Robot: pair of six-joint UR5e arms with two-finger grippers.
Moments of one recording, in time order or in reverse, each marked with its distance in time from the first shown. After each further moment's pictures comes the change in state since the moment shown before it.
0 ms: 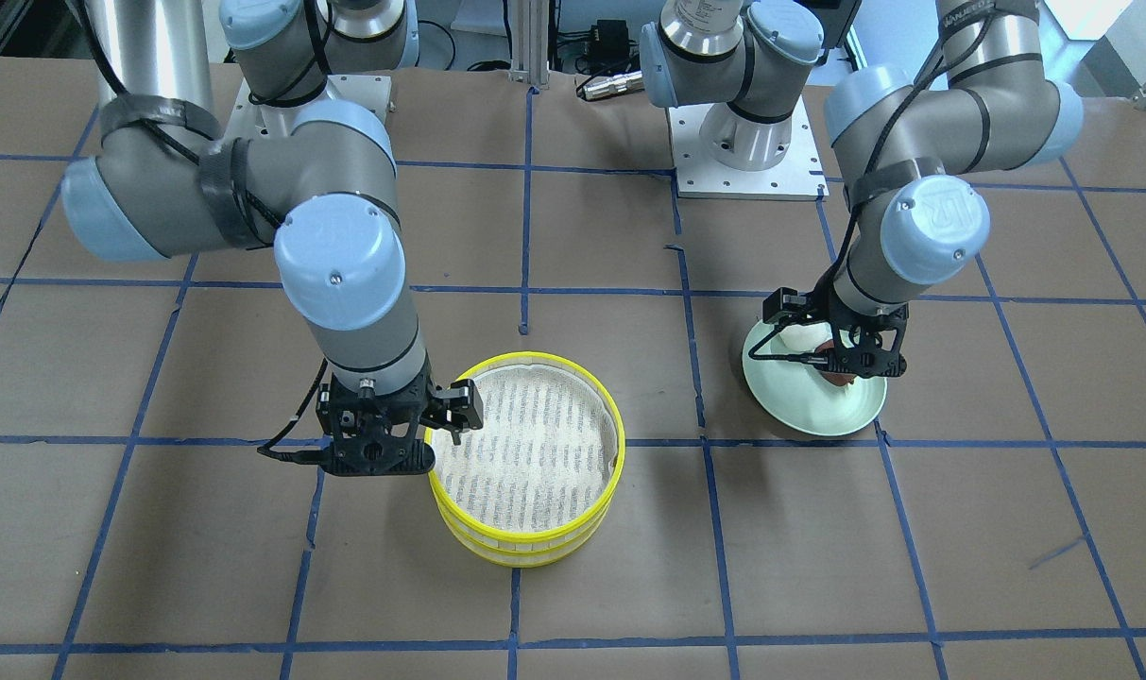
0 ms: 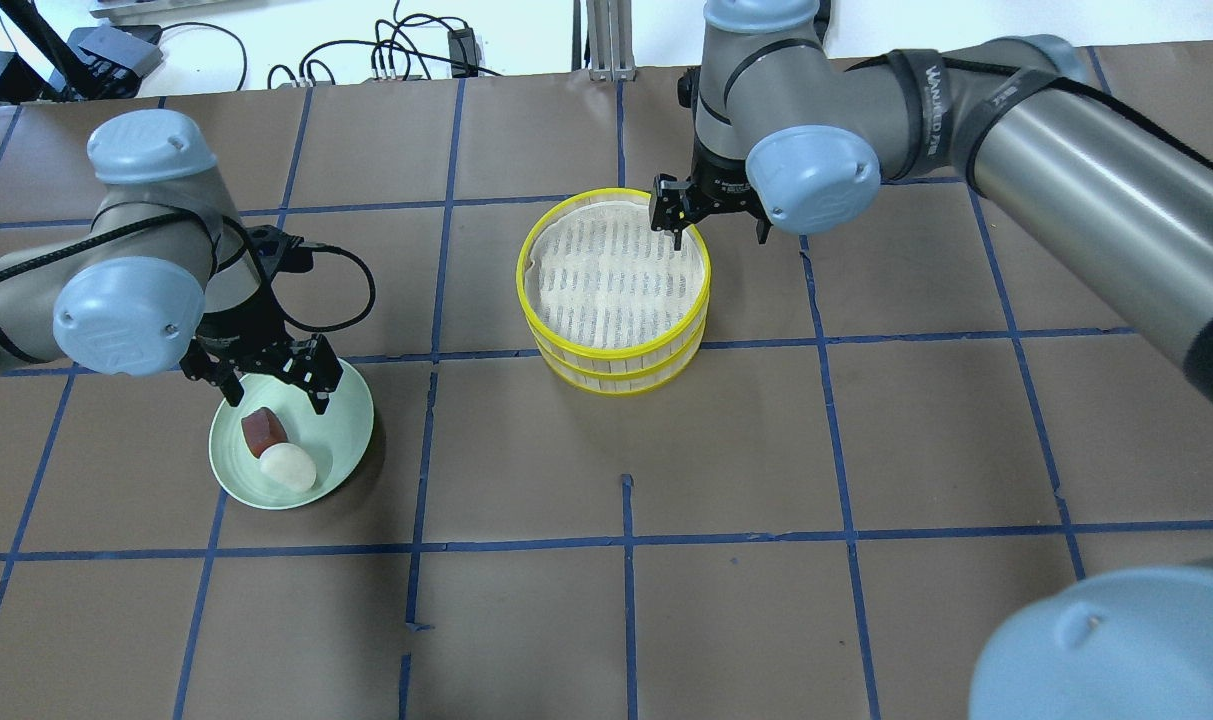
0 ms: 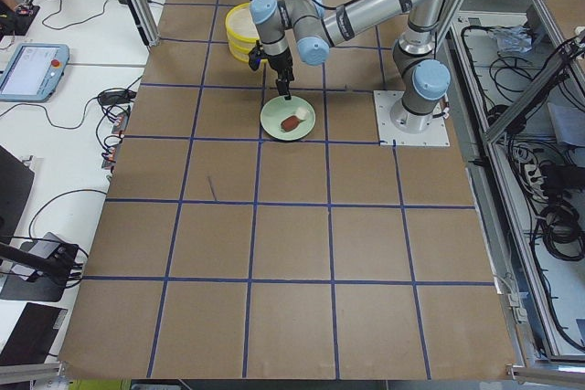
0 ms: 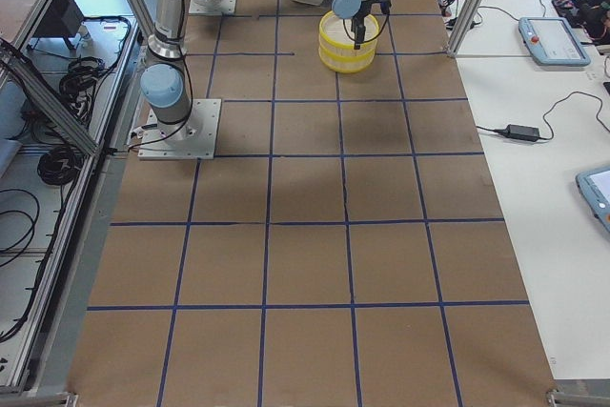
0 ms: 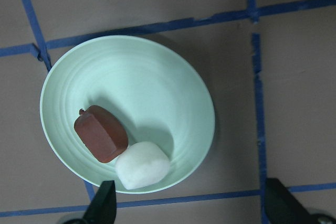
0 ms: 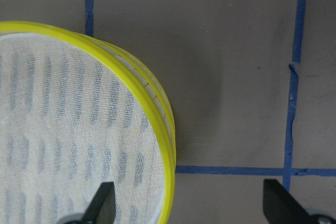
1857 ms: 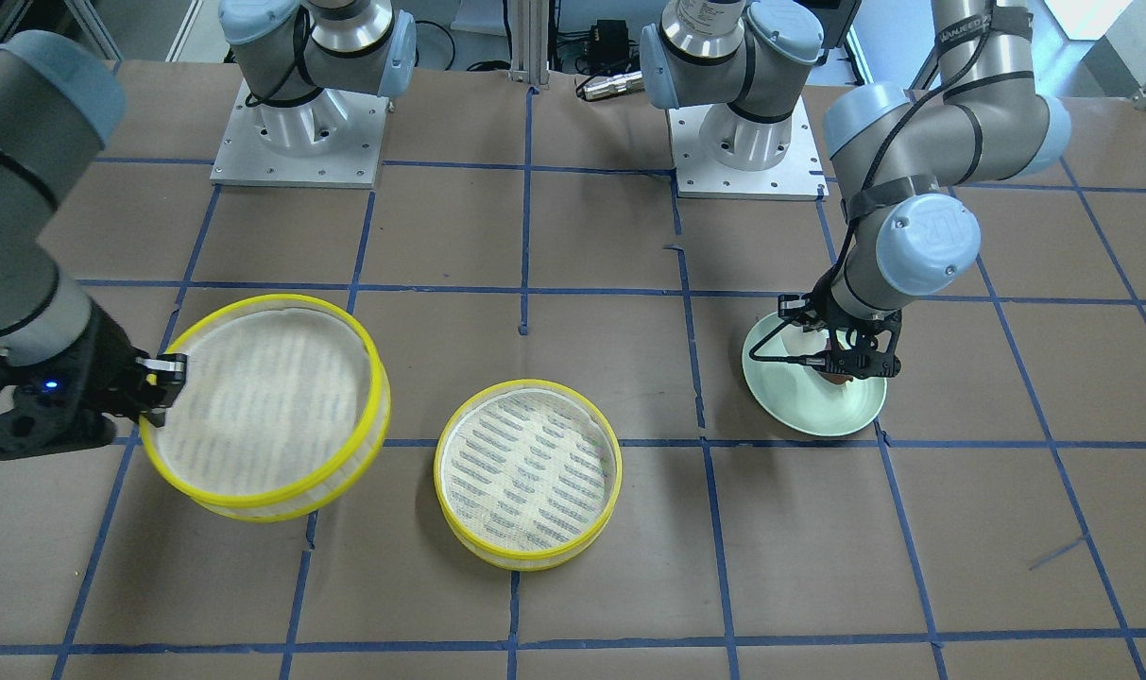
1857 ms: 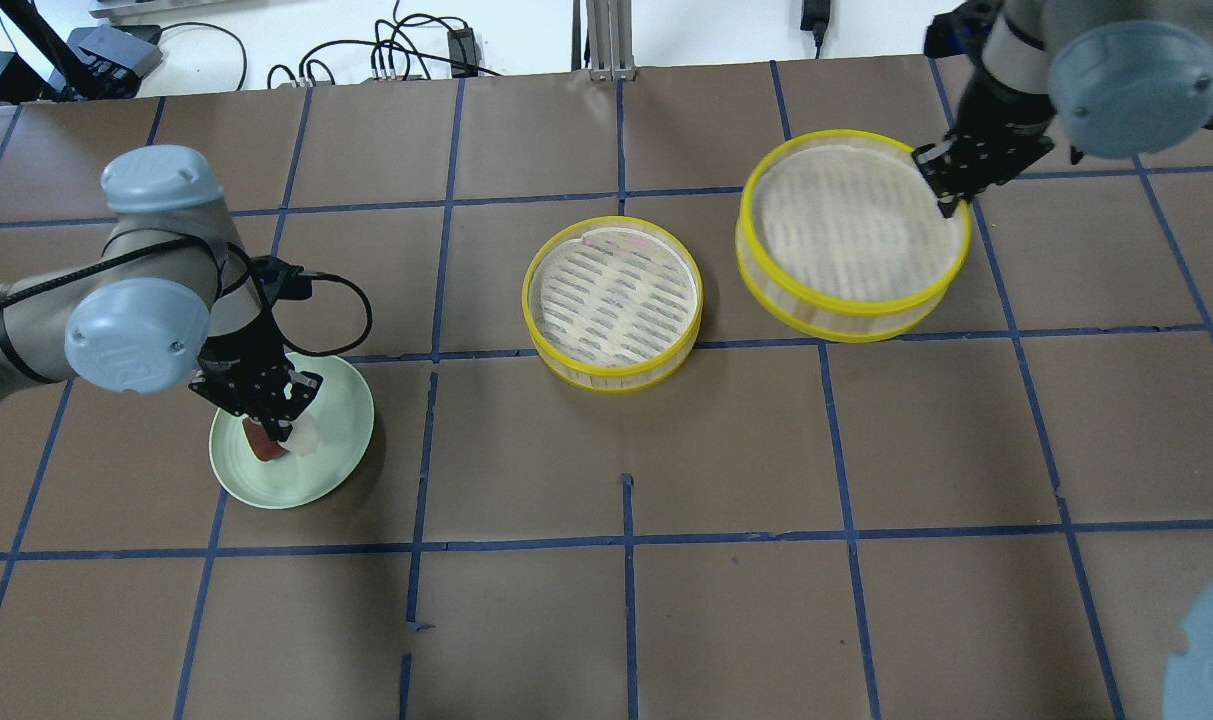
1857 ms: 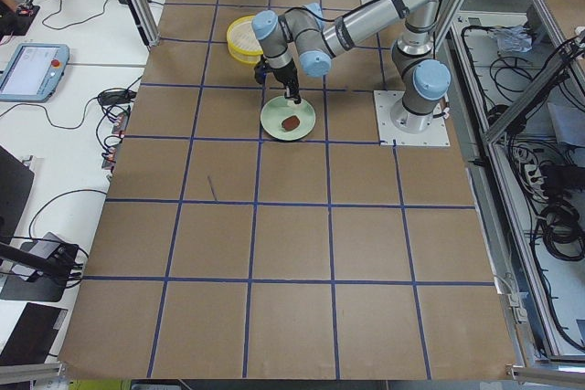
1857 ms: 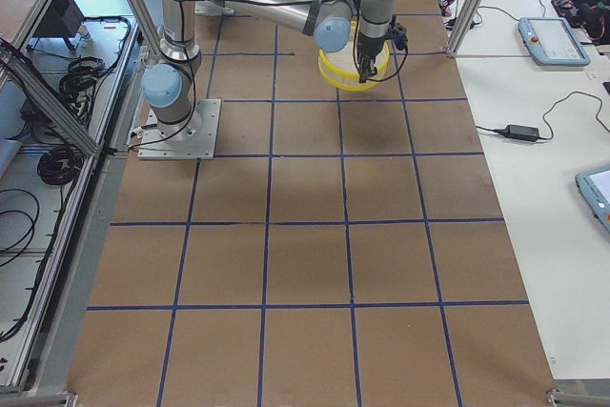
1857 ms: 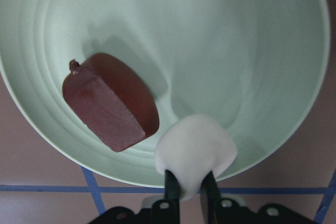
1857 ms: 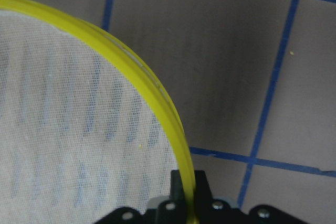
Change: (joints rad) left arm -0.011 0.031 0.007 0.005 0.001 0.011; right arm -0.440 -0.164 0.033 0.171 -0.031 -0.613
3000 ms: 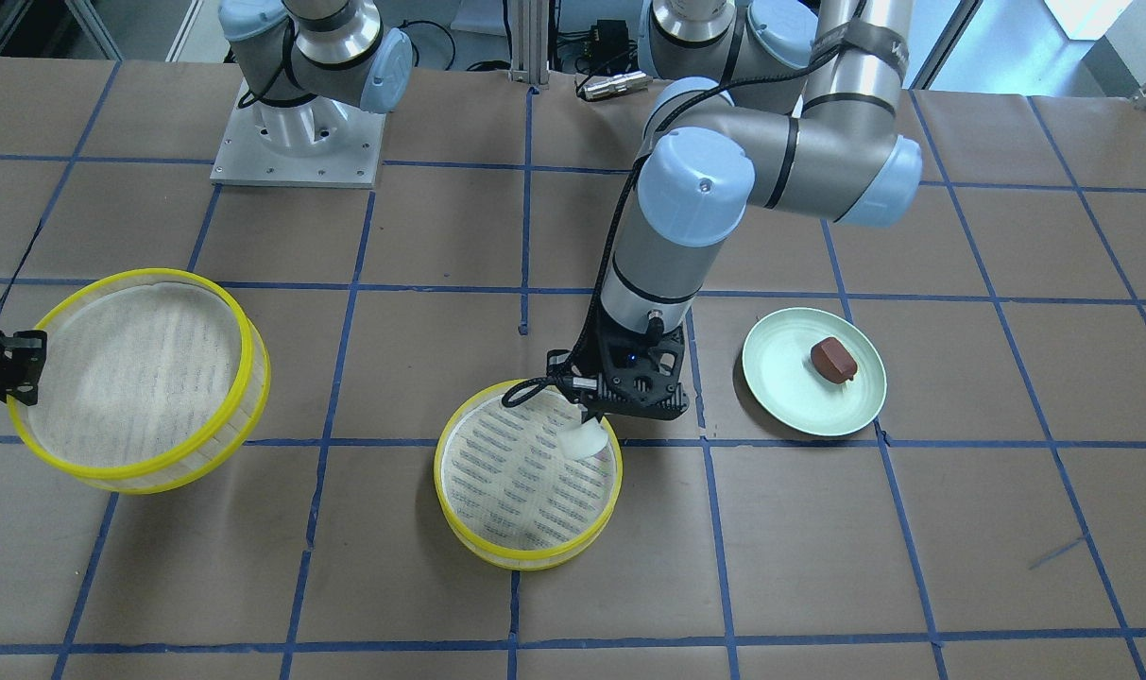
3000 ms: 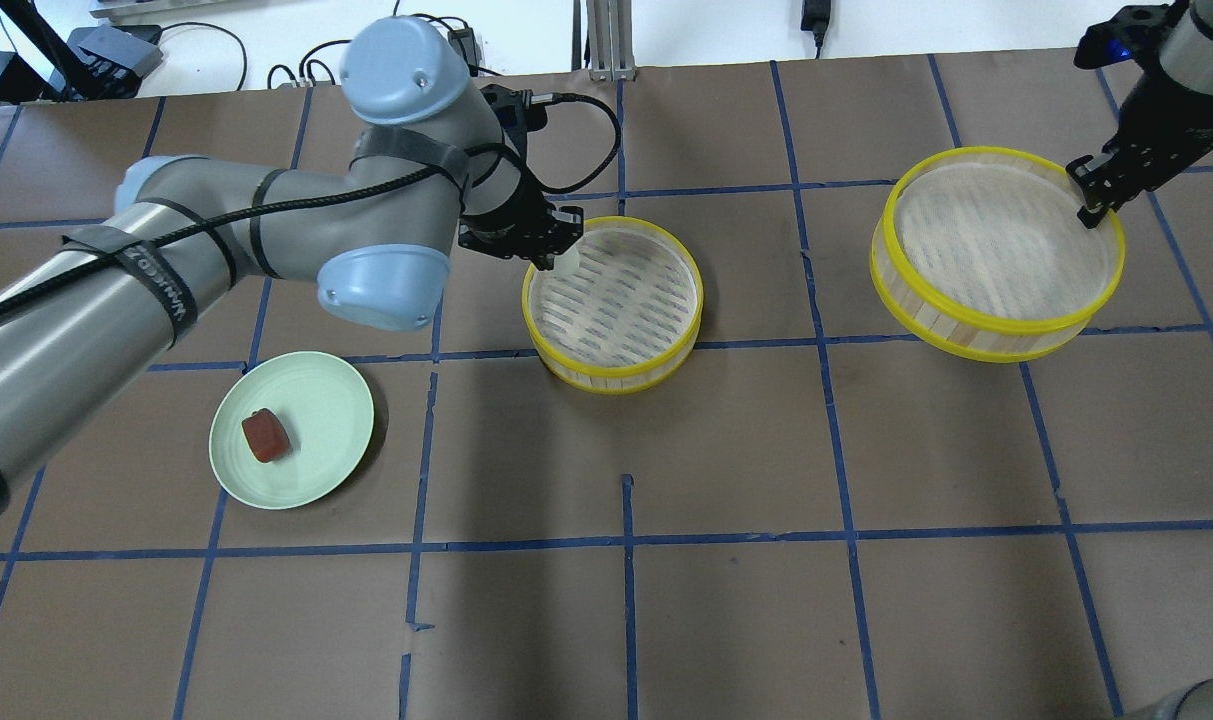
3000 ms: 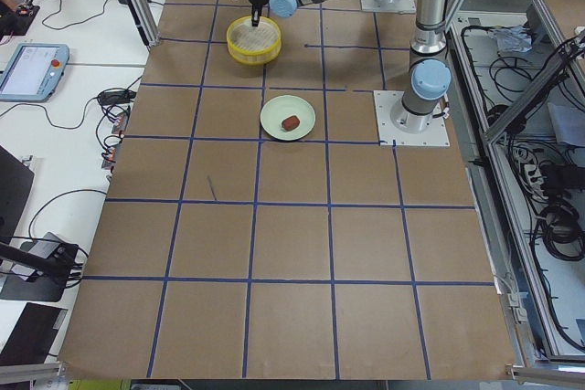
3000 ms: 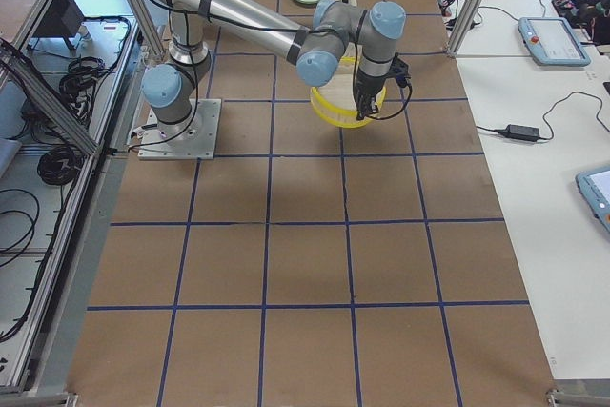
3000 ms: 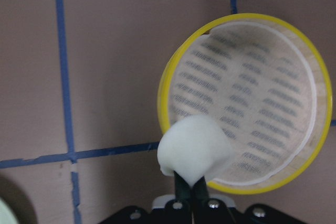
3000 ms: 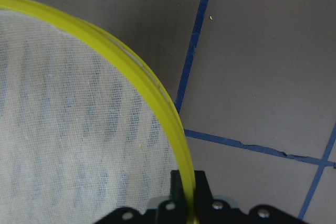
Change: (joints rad) left arm -0.414 -0.193 0.233 0.405 -0.284 -0.473; right arm -0.142 -0.008 0.005 0.013 -0.036 -0.183
